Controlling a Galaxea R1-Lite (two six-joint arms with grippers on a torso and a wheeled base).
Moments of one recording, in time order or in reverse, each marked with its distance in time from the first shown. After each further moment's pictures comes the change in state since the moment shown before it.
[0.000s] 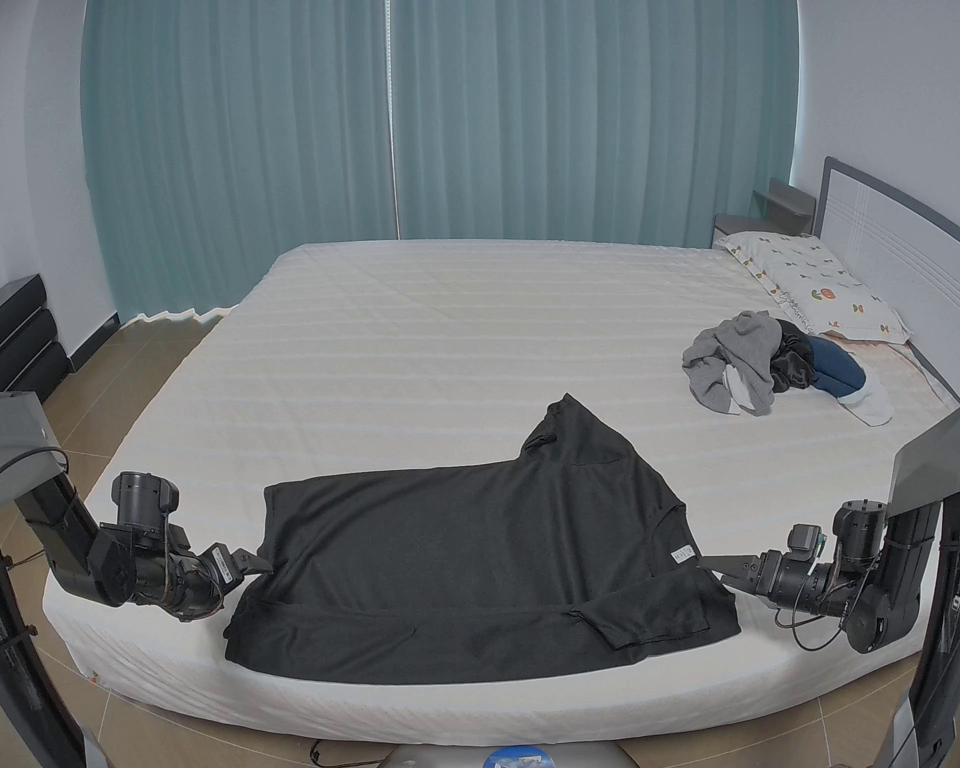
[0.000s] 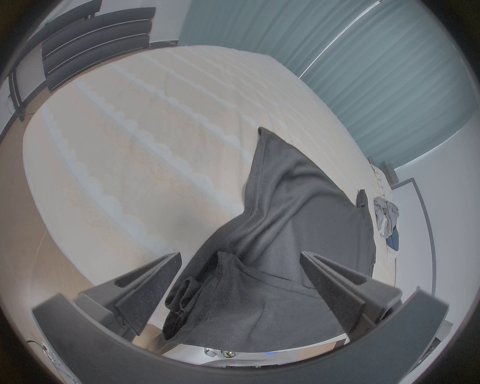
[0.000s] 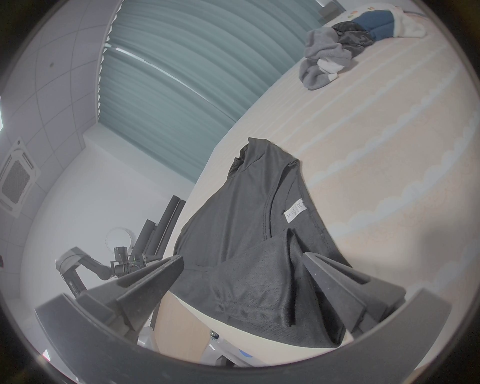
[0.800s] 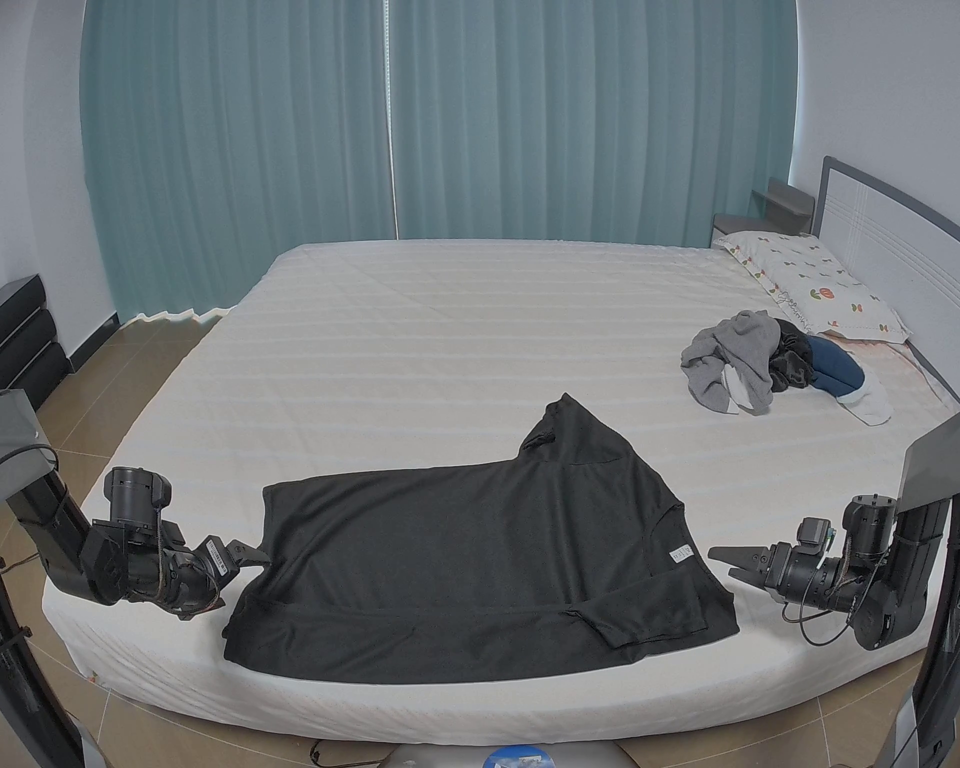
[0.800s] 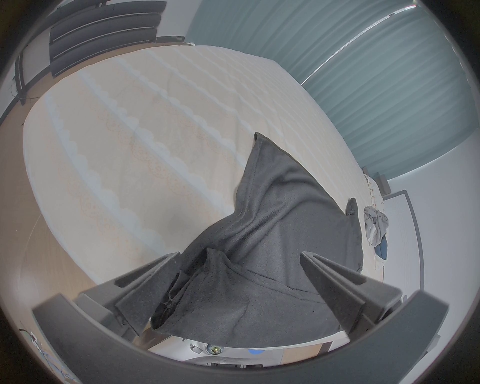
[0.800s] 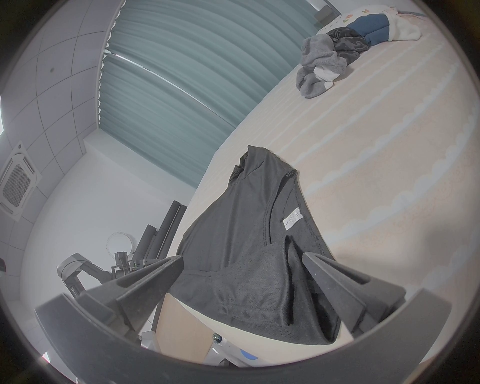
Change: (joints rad) left arm 0.005 -0.020 0.002 0.000 -0.041 -0.060; right arm -0.017 -0.029 0.006 0.000 0.007 0.012
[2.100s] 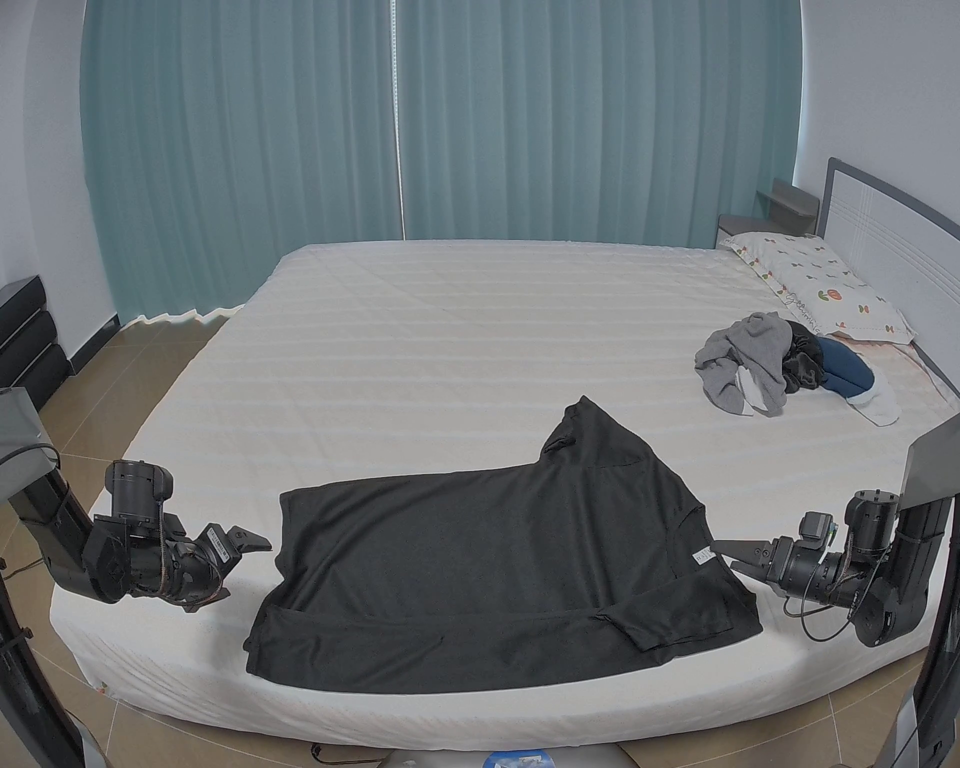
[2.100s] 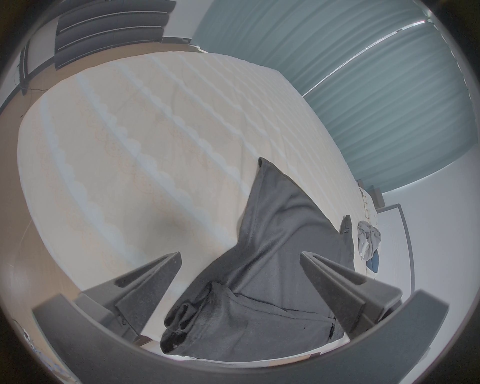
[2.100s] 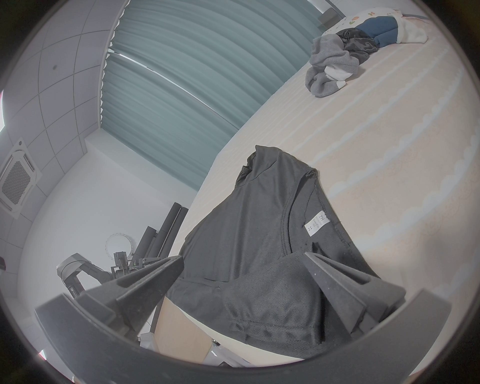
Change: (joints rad) left arm -0.026 -0.001 -0.013 -0.042 -0.002 -0.091; right arm -0.006 -0.010 -0.014 0.000 0.000 0.000
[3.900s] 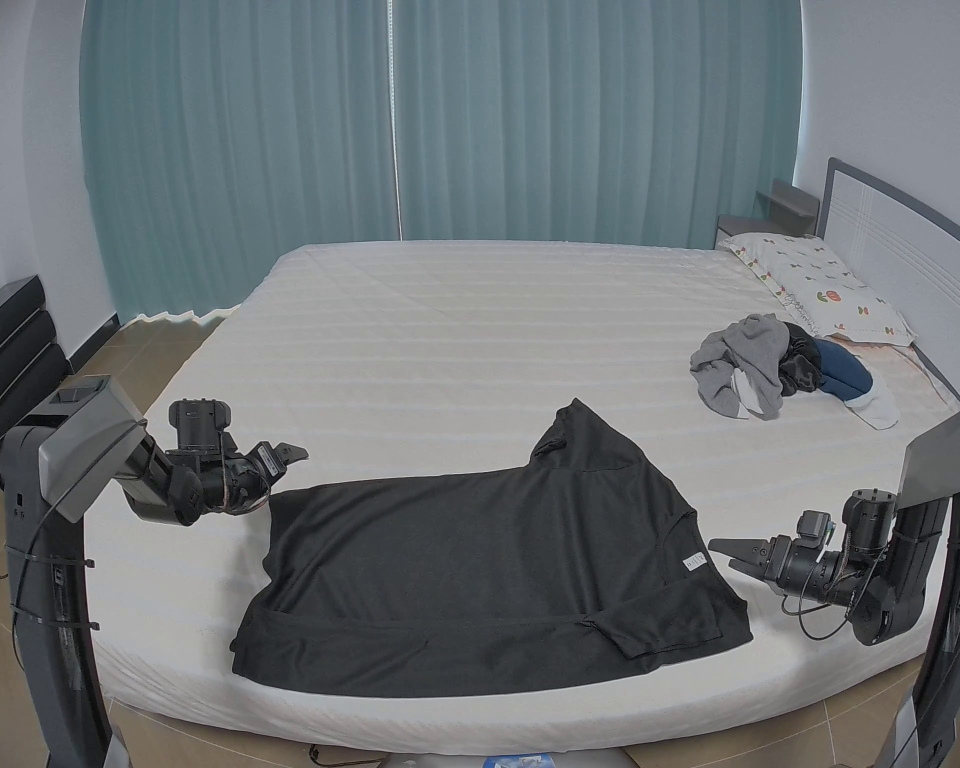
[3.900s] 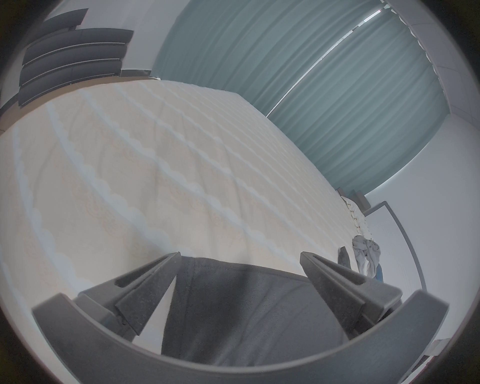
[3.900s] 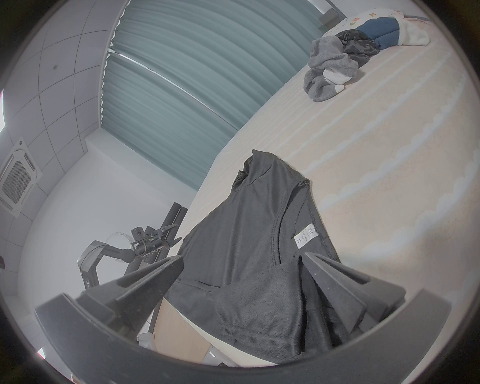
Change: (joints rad) left arm -0.026 0.423 -0.684 0.013 0.044 0.098; right arm 0.006 0.014 -0.021 0.000 -0.002 -0.002
